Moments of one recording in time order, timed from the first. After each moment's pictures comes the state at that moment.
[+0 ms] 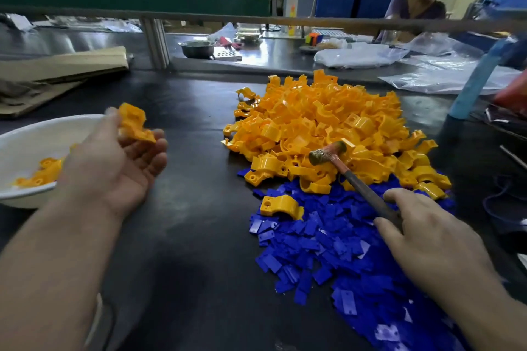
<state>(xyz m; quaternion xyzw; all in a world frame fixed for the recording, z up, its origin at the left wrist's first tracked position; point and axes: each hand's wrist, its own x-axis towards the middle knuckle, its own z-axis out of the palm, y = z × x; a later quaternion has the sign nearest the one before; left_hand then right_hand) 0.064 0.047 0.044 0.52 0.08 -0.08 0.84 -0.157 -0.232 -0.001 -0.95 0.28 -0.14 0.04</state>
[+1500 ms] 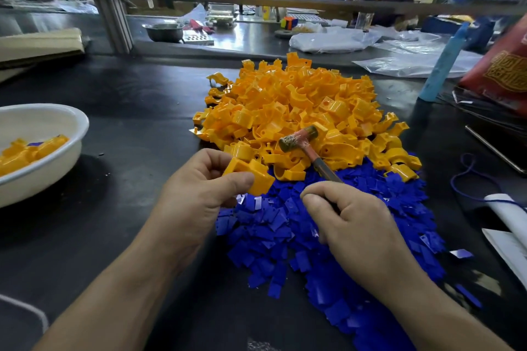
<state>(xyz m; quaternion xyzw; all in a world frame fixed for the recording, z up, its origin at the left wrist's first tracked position) -0.013 -0.038 -0.004 0.65 -0.18 -0.18 0.71 -0.142 -0.194 -0.007 -0.88 0.14 -0.22 0.41</state>
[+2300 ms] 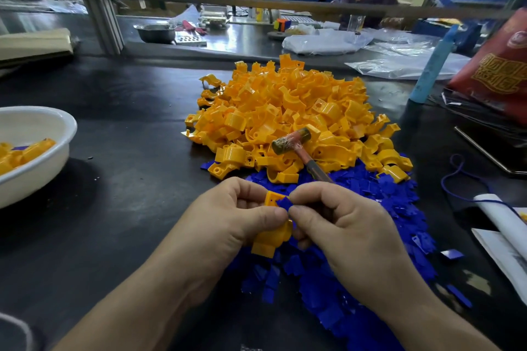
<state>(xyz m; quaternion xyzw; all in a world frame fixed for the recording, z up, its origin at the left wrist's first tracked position) -0.036 -0.048 -0.010 0.65 -0.18 -0.33 0.66 -0.150 -0.186 0.002 -0.83 0.09 -0.22 0.51</state>
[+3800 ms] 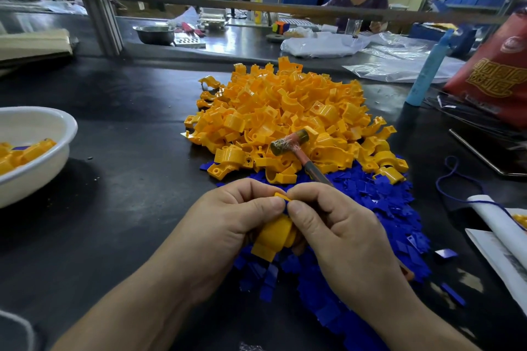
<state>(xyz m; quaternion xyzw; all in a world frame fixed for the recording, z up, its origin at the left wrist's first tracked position) -0.044 -0.045 -0.001 0.59 -0.22 -0.36 0.69 -0.151 -0.178 0.000 -0.83 0.06 -0.26 0.48</state>
